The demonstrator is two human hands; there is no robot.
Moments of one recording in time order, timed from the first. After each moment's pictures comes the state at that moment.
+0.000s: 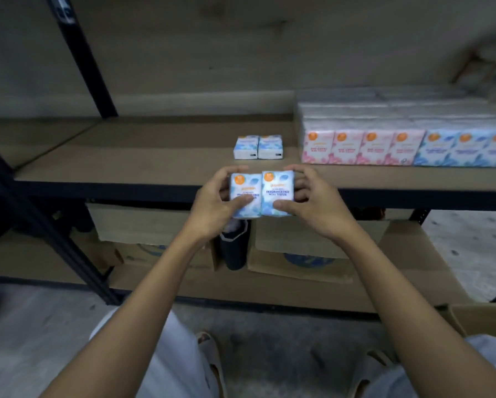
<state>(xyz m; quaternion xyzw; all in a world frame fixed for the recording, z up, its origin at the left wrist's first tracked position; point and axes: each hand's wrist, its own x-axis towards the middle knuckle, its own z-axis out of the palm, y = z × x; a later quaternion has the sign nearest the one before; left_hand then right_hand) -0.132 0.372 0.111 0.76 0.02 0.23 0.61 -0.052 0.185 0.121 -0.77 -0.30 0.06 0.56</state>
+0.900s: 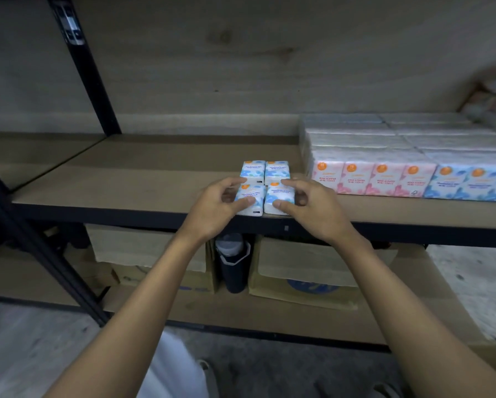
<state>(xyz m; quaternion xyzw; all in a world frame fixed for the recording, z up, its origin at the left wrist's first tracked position) -0.087 0.416 0.128 0.84 0.09 0.21 0.48 -0.011 0.219 0.142 -0.85 -0.32 -0.04 0.42</state>
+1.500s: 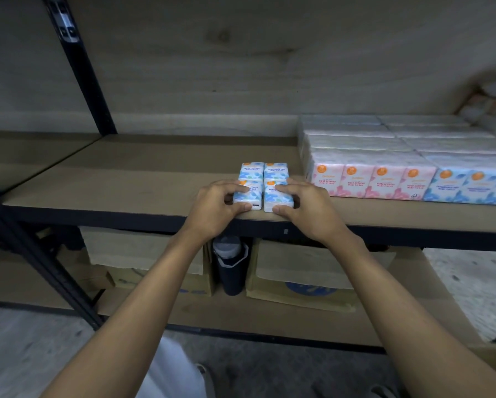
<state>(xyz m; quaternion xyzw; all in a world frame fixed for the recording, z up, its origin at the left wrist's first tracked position) -0.069 0.425 0.123 0.90 0.07 0.26 0.33 -0.005 0.229 0.144 -0.89 -0.32 -0.05 0.33</state>
